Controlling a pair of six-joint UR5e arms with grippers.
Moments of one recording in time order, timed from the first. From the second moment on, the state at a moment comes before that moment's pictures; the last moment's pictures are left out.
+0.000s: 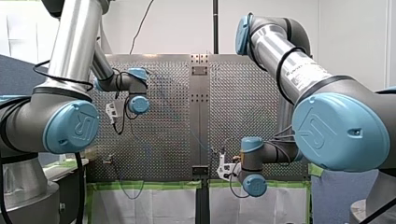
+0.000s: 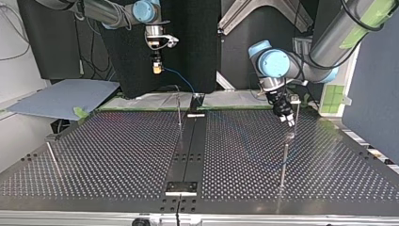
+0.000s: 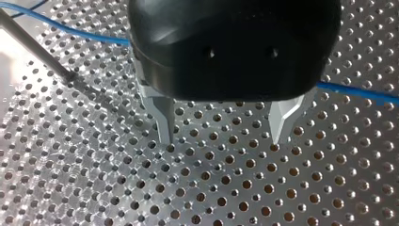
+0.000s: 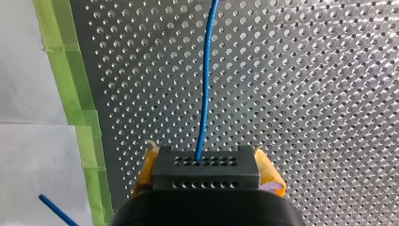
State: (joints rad) left arm -0.17 -1.85 -1.98 -2.40 -2.16 -1.79; right arm 2.13 -0.68 2.08 -1.39 1.71 1.63
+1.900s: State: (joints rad) left arm -0.09 -1.74 -2.10 -2.41 -1.82 -2.31; right arm 2.13 -0.68 2.08 -1.40 1.71 1.63
